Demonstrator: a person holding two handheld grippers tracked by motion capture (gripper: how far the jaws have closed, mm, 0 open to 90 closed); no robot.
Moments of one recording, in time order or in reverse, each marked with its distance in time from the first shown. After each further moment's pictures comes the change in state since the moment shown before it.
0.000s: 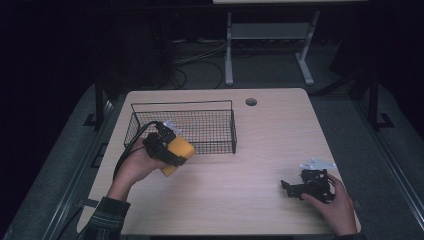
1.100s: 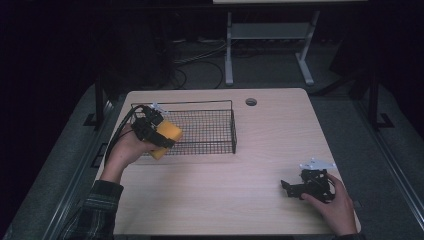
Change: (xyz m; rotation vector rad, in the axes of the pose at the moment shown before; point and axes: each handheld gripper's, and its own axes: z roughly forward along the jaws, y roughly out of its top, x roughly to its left) left arm 0.048 0.010 -0.017 -0.016 0.082 -0.096; right arm 0.000 0.000 0.000 0.001 0.001 0.001
